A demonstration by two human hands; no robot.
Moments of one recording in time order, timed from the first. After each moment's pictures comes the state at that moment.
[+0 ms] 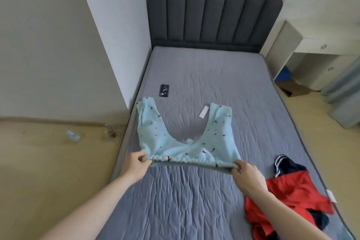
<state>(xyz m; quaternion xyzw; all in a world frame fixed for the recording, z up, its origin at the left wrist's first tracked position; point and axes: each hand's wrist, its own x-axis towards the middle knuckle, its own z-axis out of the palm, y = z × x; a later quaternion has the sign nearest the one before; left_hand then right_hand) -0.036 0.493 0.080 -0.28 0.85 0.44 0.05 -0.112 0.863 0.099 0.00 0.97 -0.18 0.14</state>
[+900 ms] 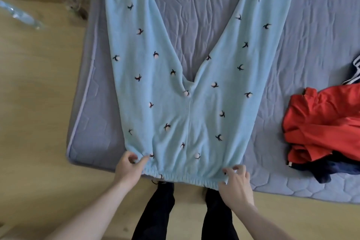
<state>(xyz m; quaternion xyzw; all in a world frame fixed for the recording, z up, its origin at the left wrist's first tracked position) 0.164 0.563 -0.359 -0.54 0.71 0.39 0.23 0.094 0.883 -0.334 0.08 0.89 -0.09 0.44</state>
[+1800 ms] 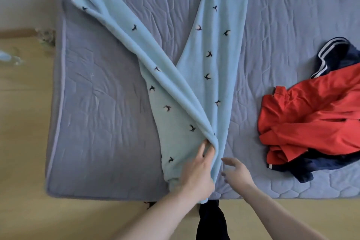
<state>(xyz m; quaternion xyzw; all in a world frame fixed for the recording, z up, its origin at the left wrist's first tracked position) 0.021 0.799 -0.301 -0.03 0.90 0.30 0.33 0.009 0.963 -0.348 0.29 0.78 -0.37 0.42</state>
